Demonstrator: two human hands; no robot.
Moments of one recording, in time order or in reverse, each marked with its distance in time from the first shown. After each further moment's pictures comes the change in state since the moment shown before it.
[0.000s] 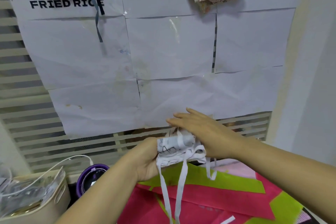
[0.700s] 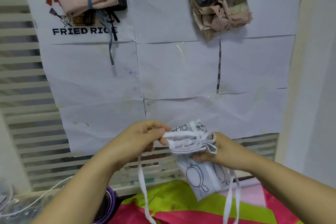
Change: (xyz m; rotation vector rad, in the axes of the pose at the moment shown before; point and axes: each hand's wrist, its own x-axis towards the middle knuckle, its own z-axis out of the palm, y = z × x) left_hand -0.025 0.076 -0.003 1.007 0.155 0.387; right_hand 0.005 0.011 -0.014 0.660 0.047 0.428
